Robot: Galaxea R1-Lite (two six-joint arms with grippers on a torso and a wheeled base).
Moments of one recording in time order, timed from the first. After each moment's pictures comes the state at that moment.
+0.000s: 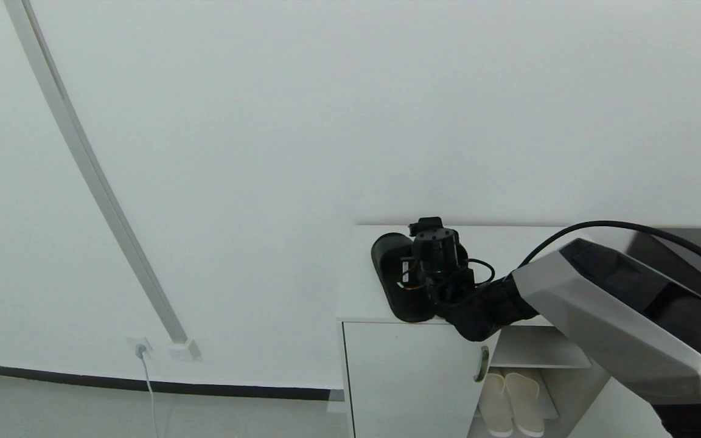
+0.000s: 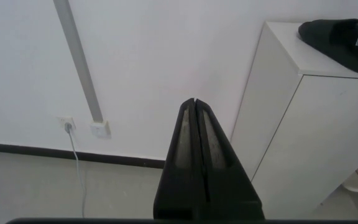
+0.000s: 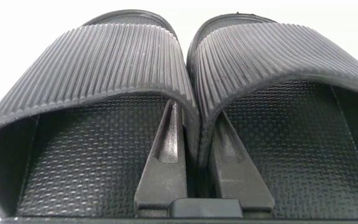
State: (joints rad) left arm 0.08 0.09 0.00 0.00 -0.01 0.00; right arm 0.61 2.46 -1.56 -0.65 -0.51 0.15
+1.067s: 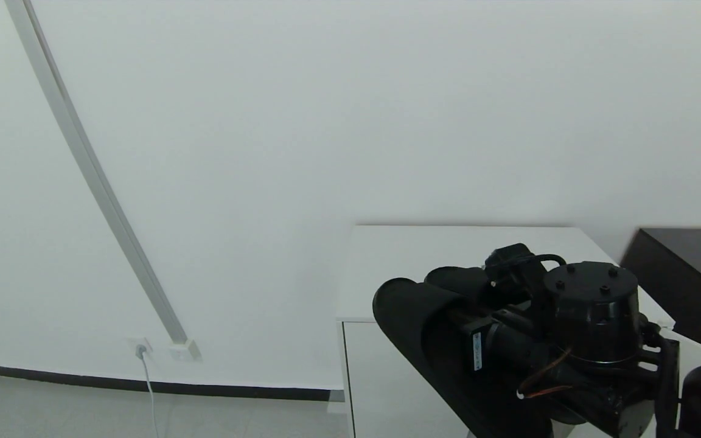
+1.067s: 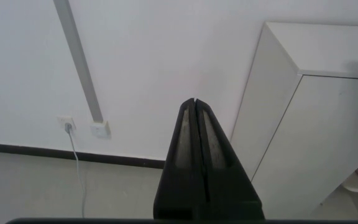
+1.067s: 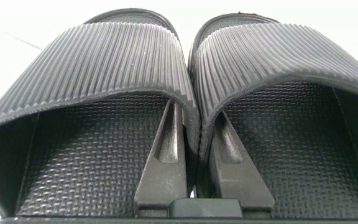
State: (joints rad) left arm 0.08 0.09 0.00 0.00 -0.01 0.00; right arm 0.81 1.70 -0.62 -0.75 -0.32 0.19
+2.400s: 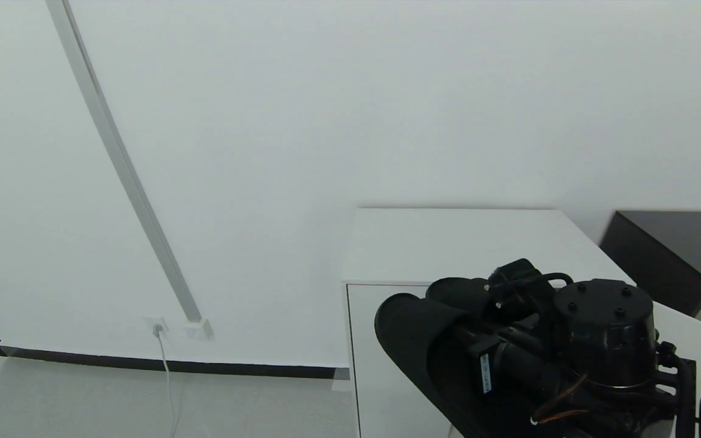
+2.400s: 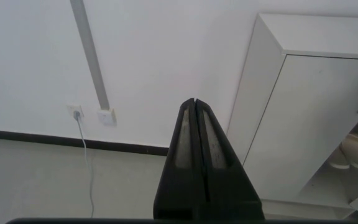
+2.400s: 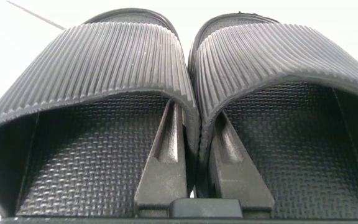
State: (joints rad) left arm 0.08 0.09 0.00 0.00 -0.01 0.00; right arm 0.85 1.68 -0.56 -0.77 -0.32 0.16
